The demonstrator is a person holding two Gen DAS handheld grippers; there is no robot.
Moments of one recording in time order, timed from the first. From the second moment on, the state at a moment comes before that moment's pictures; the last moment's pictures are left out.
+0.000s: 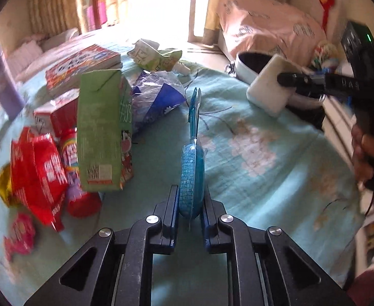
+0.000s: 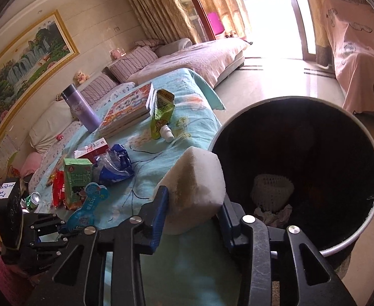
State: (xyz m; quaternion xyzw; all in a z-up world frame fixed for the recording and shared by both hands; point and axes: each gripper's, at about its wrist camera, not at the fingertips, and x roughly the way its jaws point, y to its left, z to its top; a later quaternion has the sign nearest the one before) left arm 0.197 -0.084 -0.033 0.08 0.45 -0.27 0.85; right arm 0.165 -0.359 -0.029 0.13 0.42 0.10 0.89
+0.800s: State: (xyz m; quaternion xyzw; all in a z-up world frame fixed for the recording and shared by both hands) left arm 0.176 -0.123 -0.008 -0.02 0.44 -0.28 0.85; right arm 0.114 -0.380 0.000 0.15 0.37 0.08 0.91
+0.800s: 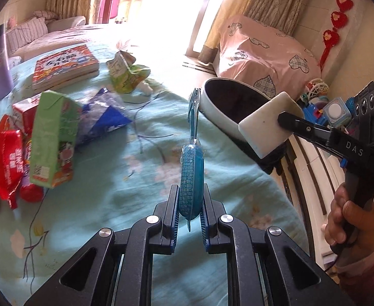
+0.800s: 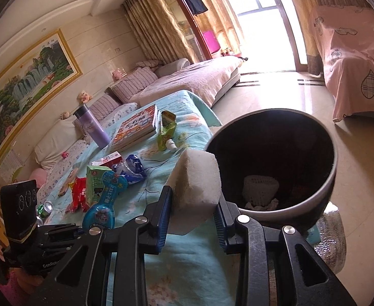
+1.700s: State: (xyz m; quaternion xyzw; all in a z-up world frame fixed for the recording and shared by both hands) left arm 0.210 -0.212 0.002 0.03 0.43 -0.31 0.84; right arm 0.115 -0.444 0.013 0.13 0.35 0.00 0.93
